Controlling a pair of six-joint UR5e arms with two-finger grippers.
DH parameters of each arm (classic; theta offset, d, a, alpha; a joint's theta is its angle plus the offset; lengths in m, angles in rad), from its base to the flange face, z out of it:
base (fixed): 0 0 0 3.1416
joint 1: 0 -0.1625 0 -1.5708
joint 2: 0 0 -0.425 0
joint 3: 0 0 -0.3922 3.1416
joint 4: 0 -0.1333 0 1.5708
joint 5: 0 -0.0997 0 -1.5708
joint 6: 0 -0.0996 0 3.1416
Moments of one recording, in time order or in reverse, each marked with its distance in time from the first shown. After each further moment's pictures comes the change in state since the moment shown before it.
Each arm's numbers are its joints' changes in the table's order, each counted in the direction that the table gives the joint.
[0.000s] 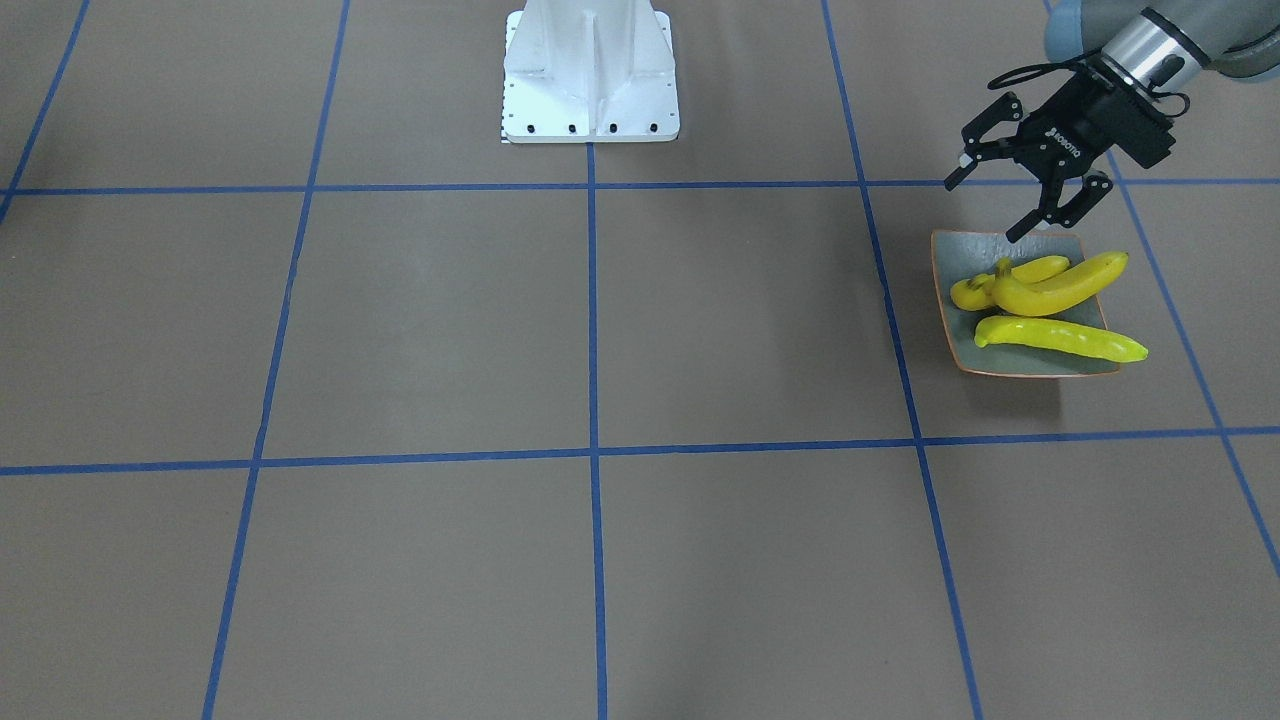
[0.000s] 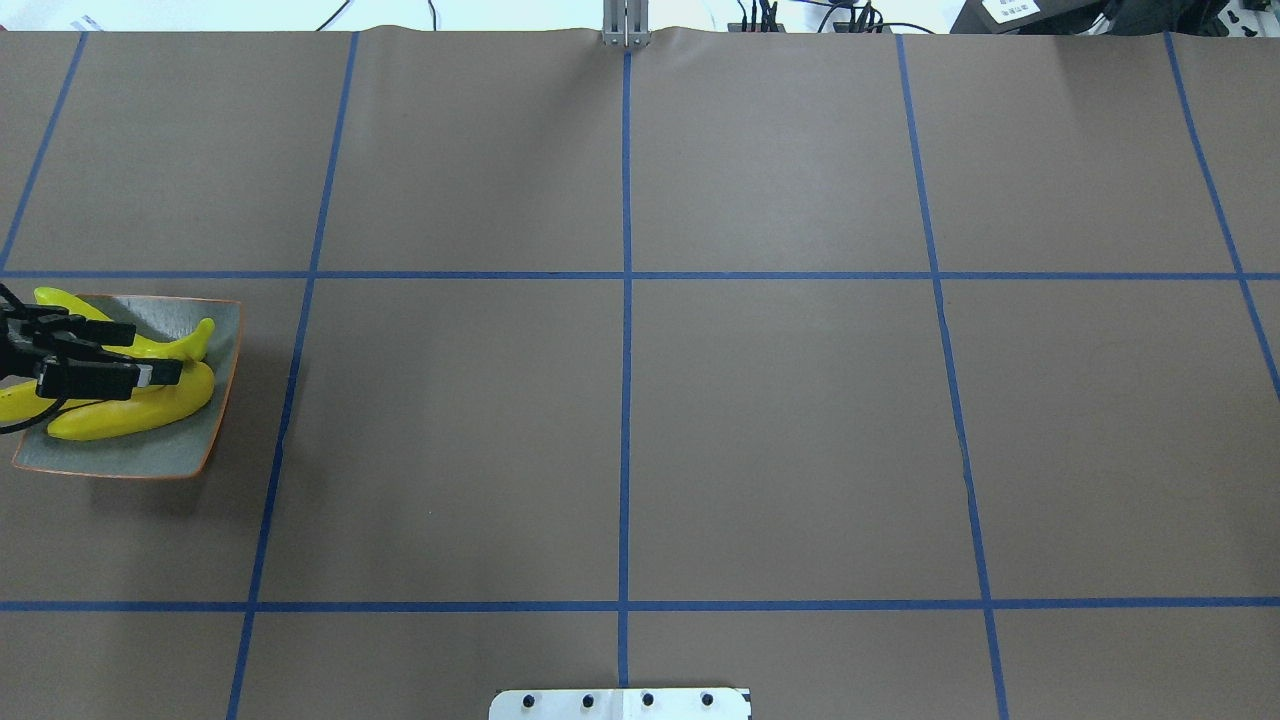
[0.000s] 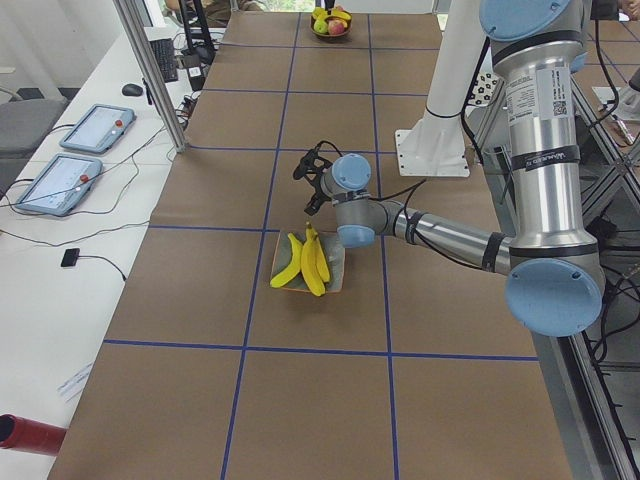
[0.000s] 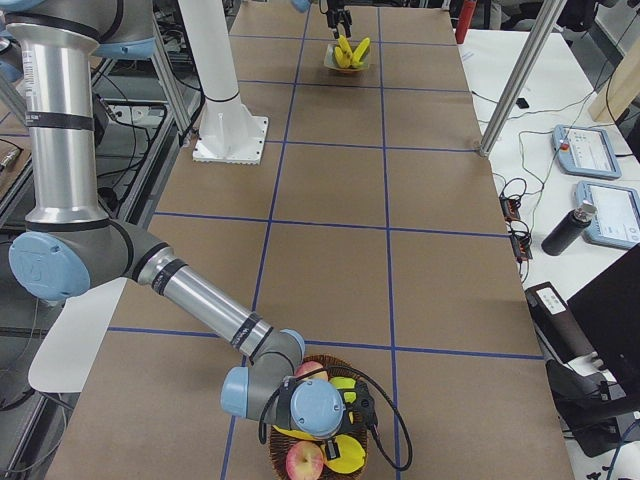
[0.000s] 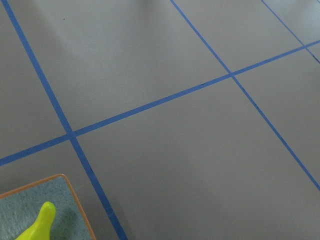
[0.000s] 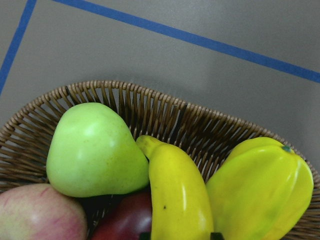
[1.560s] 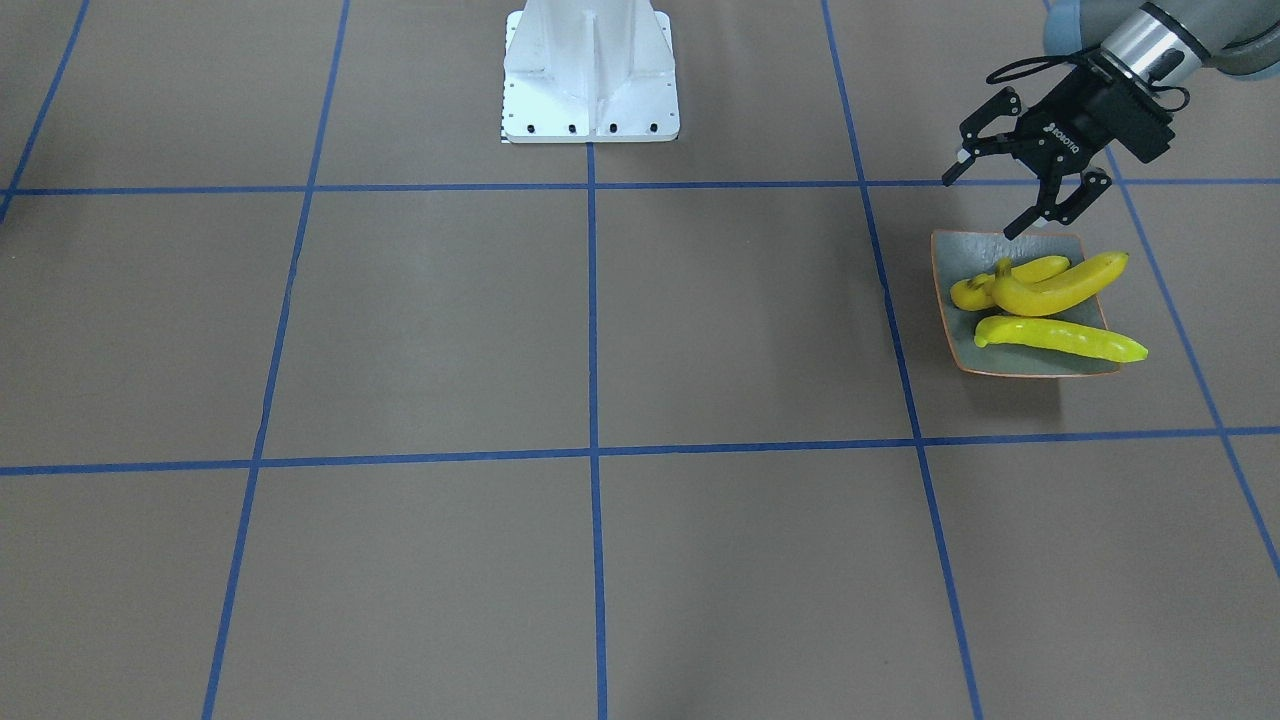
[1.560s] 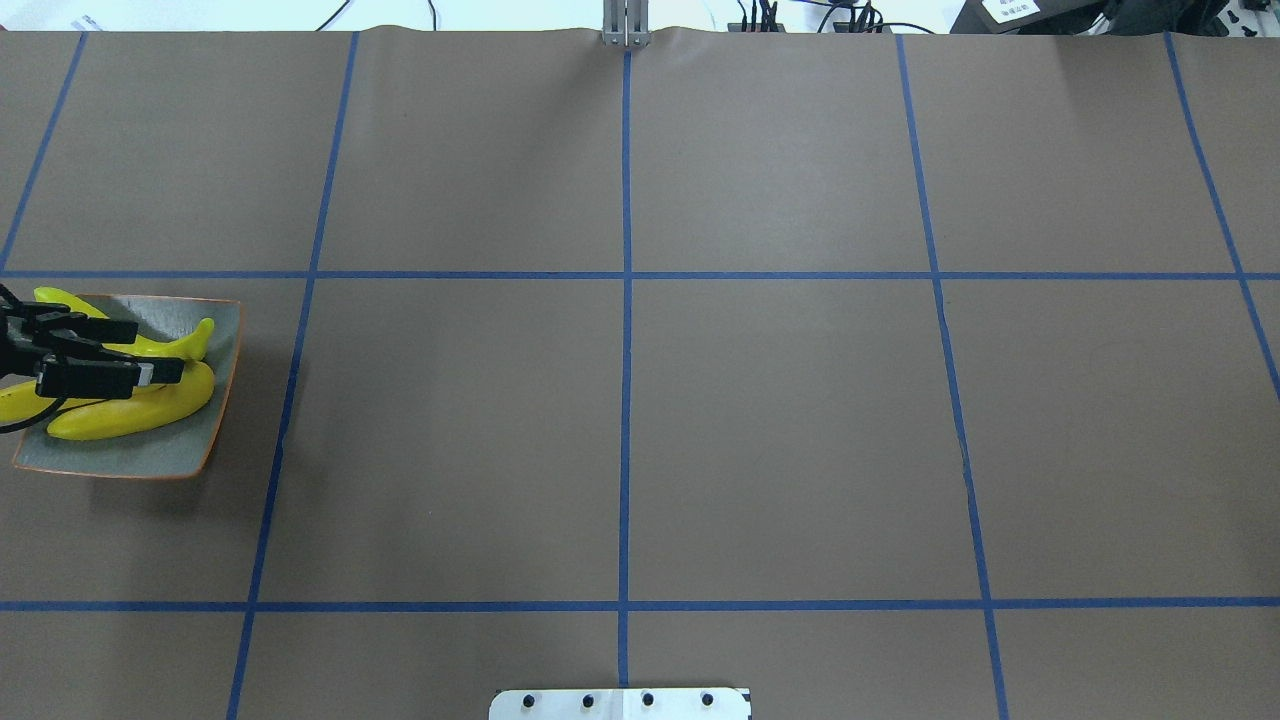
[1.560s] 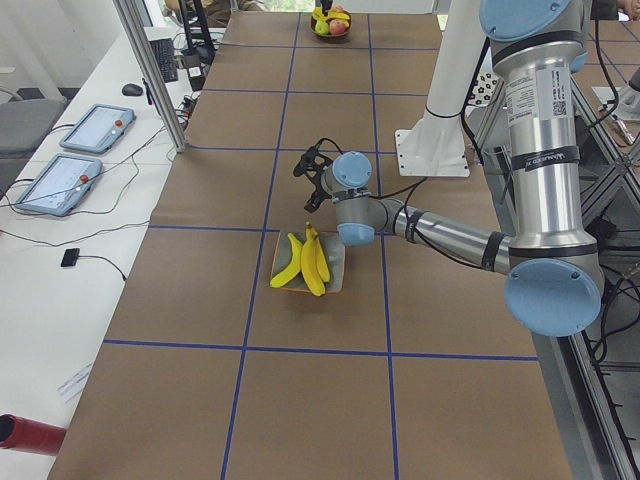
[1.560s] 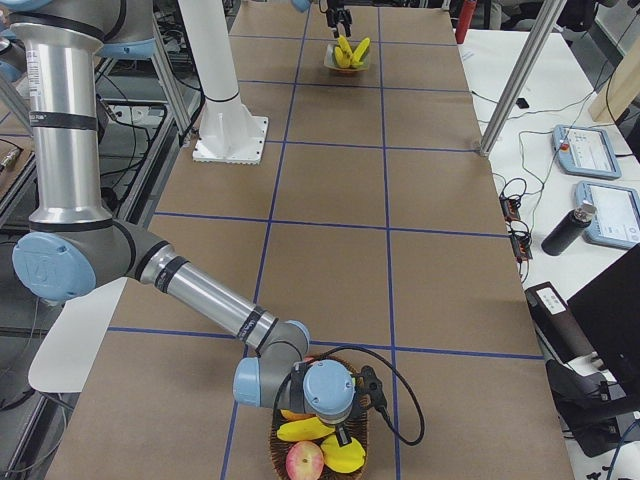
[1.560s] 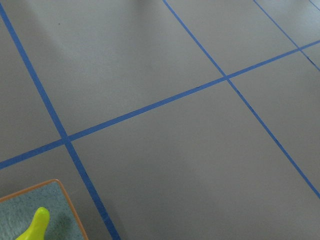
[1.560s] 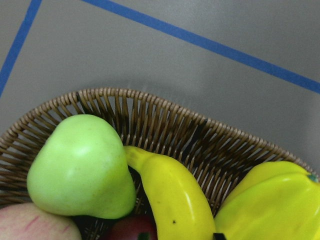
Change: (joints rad) left arm 0.000 -0.002 -0.010 -0.001 0.000 0.000; right arm 0.046 0.000 0.055 -0.027 0.036 -0.005
